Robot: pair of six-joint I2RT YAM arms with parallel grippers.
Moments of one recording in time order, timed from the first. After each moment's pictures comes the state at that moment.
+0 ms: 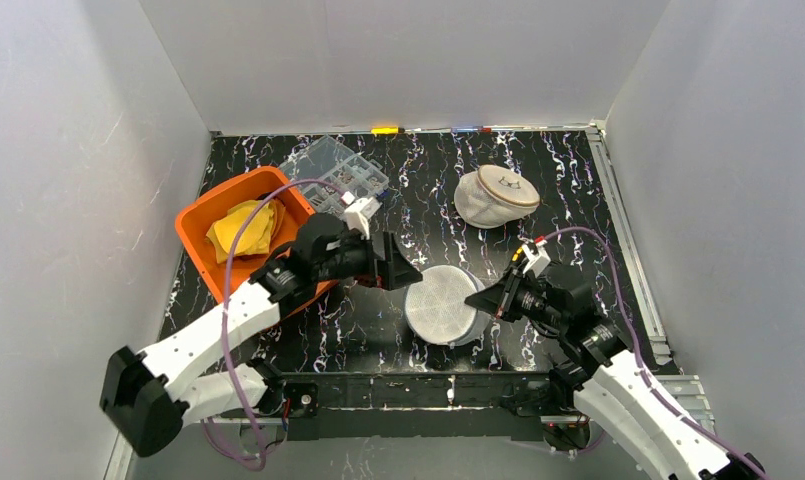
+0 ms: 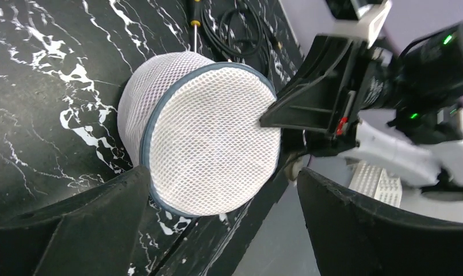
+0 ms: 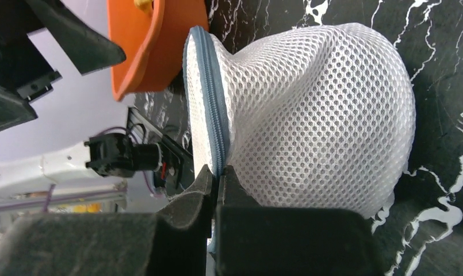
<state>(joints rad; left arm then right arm) -0.71 1.11 0.85 -0.22 0.44 -0.59 0.52 0.52 0.39 -0.29 -0.42 0.84</state>
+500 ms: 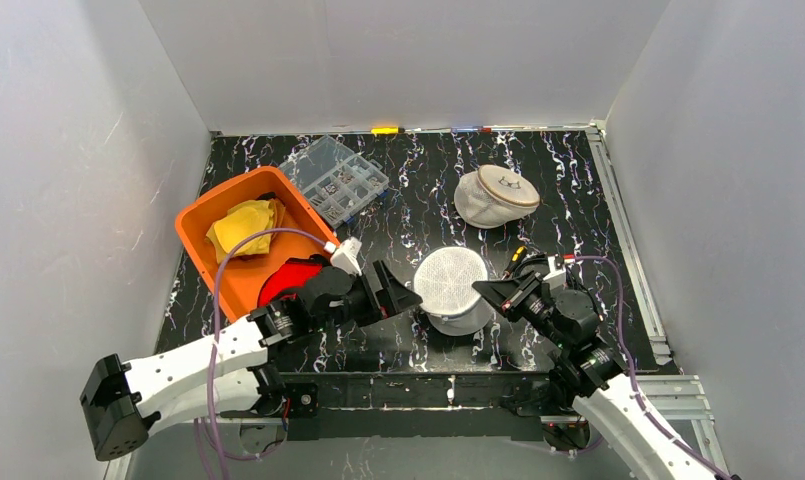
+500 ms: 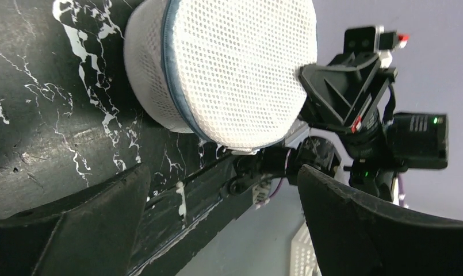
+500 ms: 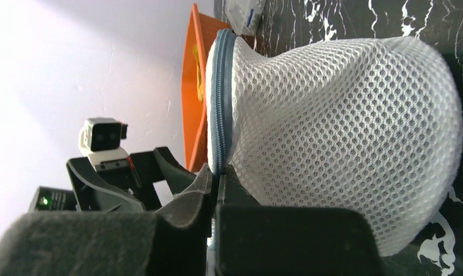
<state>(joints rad) -0.97 0.87 0.56 -0.14 -0.01 -1.11 0.52 0.27 0.13 -0.03 -0.20 1.29</state>
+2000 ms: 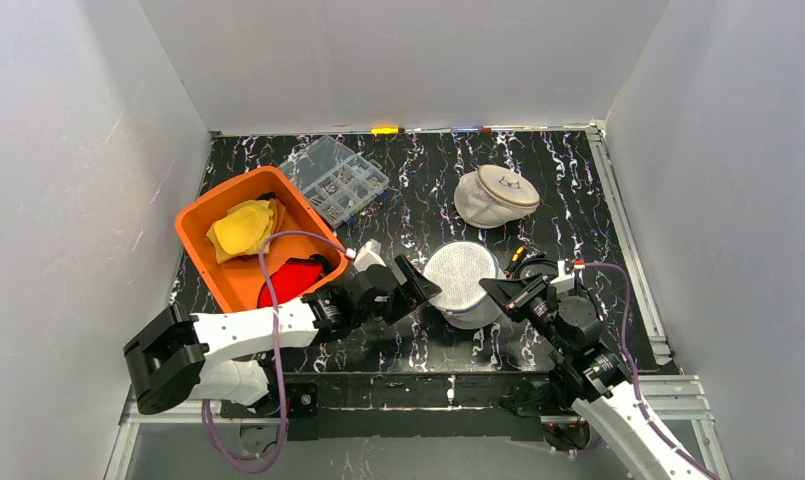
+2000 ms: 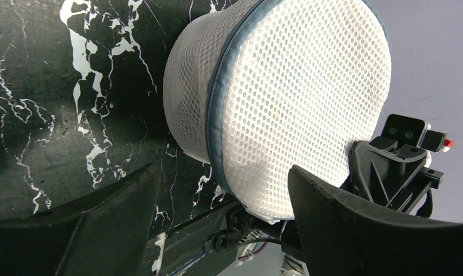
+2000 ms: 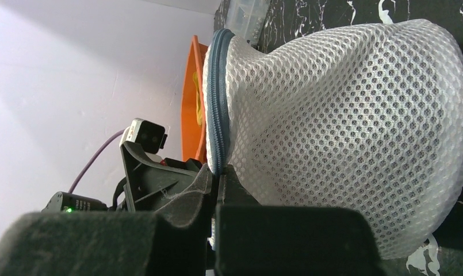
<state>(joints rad) -1.06 1.23 0.63 0.00 -0.23 -1.37 0.55 0.16 0.12 -0.09 -0.06 1.31</state>
